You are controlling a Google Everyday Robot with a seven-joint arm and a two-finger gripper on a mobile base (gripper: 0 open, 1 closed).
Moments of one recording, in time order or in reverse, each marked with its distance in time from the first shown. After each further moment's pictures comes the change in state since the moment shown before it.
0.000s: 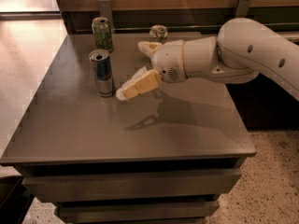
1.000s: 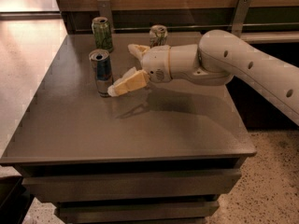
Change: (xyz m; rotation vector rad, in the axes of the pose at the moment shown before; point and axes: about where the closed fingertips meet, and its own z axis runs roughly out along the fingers) arm 0.011 -0.025 0.045 -0.038 -0.091 0.018
